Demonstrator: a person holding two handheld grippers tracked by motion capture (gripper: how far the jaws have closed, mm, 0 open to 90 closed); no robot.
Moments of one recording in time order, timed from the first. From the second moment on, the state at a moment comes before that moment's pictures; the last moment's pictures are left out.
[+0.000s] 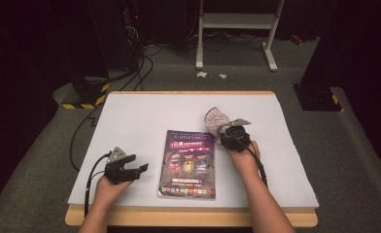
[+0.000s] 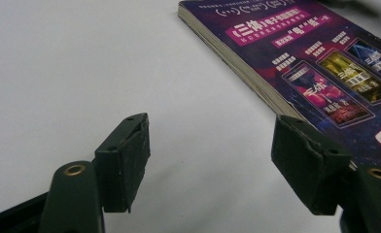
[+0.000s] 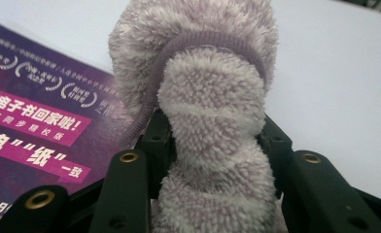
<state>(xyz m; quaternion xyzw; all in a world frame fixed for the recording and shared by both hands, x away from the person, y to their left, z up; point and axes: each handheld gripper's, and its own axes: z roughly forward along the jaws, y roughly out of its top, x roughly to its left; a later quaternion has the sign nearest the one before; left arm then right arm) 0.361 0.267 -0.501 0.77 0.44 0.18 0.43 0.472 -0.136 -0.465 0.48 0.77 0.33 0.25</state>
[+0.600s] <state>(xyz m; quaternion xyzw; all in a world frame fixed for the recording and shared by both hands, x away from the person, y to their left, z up) 0.356 0.251 -0.497 0.77 0.42 0.16 0.45 0.401 -0.236 -0.467 0.53 0.72 0.34 0.29</state>
